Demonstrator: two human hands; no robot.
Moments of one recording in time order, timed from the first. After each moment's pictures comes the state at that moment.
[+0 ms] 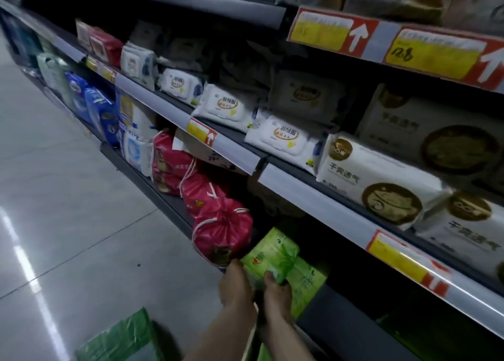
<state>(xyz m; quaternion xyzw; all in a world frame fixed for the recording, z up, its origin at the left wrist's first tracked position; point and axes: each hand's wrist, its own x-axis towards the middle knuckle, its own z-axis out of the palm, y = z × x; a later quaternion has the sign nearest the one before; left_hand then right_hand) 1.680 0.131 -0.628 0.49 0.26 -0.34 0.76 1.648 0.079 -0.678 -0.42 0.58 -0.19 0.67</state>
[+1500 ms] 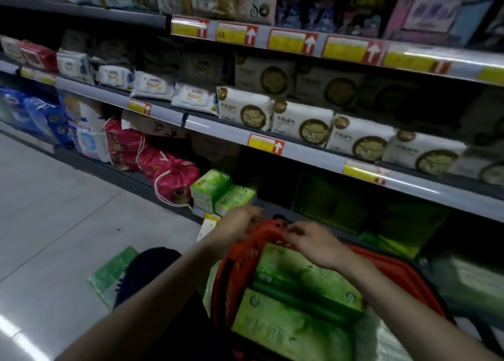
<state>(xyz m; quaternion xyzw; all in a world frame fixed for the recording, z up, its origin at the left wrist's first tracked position) 1.461 0.196 -0.512 0.68 -0.21 -0.45 0.53 1.283 0.090 -0.499 -0.85 0.39 0.01 0.37</state>
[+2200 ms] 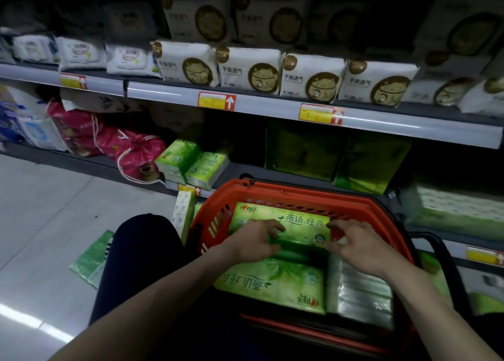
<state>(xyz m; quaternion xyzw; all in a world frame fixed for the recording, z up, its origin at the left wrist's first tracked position) 1.355 0.188 -0.587 0.70 -0.60 -0.35 0.16 1.111 0.078 -0.555 -0.82 0.49 0.09 0.28</state>
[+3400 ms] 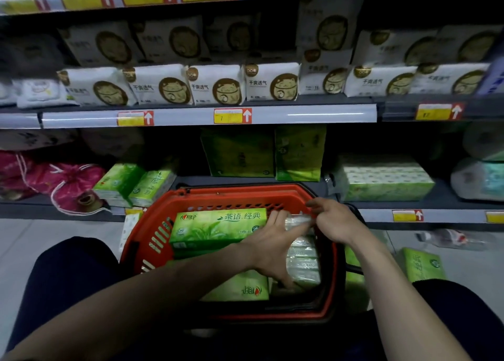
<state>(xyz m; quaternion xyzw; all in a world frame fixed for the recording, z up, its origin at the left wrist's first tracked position) 1.186 0.133 -0.567 0.58 -0.79 -0.18 -0.05 1.015 0.051 -0.546 -0.69 0.60 -0.06 0.40</state>
